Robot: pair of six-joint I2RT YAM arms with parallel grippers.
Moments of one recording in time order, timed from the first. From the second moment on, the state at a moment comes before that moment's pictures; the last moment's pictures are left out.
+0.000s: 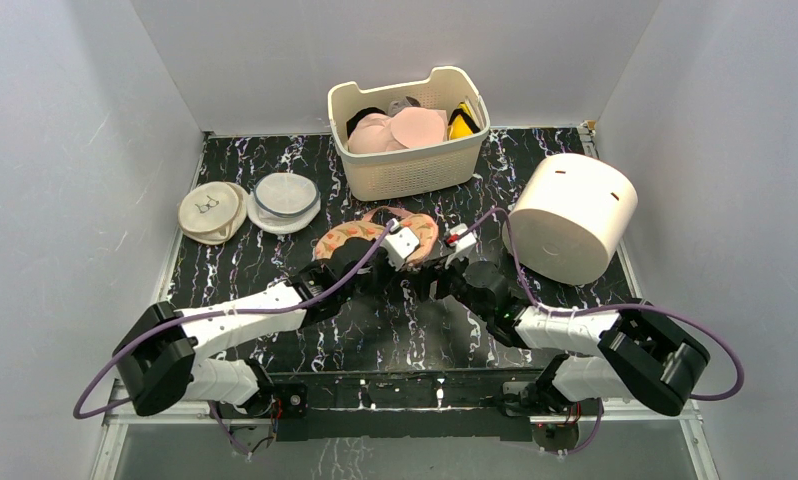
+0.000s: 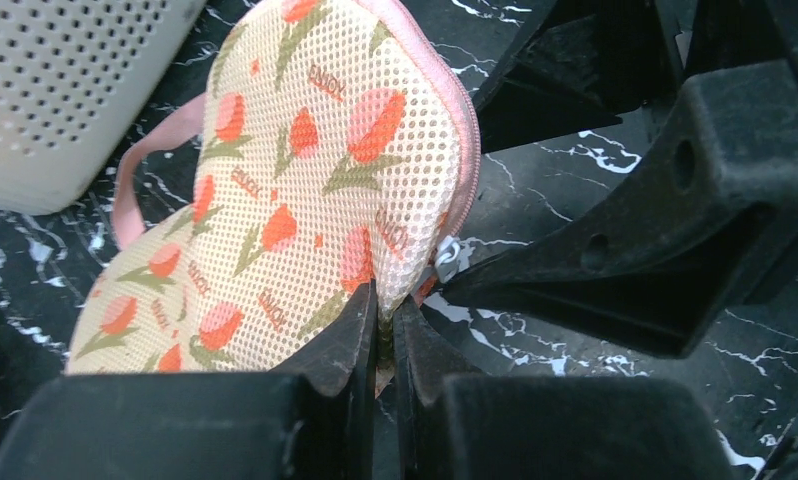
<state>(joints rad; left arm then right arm) -0.94 1.26 0.71 0.08 -0.11 0.15 0.82 1.26 0.35 0.68 0.11 0.26</state>
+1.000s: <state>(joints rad) -0.85 1.35 0.83 -0.04 0.04 -0.14 0.90 1.21 0.16 1.06 -0.03 -0.57</state>
